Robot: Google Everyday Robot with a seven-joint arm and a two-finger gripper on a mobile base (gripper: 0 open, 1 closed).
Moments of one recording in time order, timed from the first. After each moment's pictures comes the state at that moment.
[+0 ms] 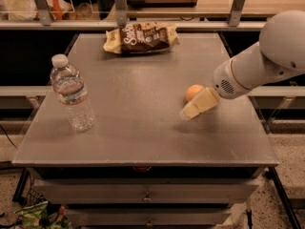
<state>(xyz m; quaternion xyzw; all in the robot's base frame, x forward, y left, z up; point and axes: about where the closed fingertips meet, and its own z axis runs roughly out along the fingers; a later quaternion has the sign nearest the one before) 0.549 -0.149 0.842 -0.40 0.86 0.12 0.29</state>
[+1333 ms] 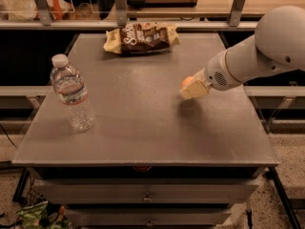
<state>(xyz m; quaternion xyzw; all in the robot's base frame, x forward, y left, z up) 0.572 -0.131 0.860 -0.40 0.84 0.13 0.33</state>
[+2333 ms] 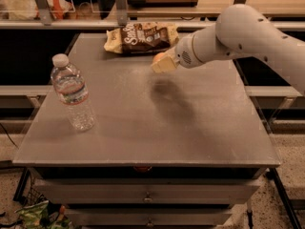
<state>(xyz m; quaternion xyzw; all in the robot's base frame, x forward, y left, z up) 0.680 -0.067 0.876 -0.39 0.80 0.16 0.43</state>
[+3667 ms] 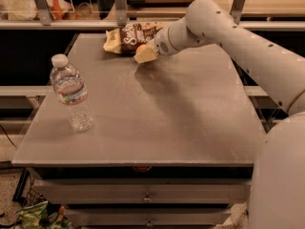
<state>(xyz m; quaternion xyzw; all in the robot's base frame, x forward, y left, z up) 0.767 -0.007 0.859 -0.43 0.78 0.16 0.43</state>
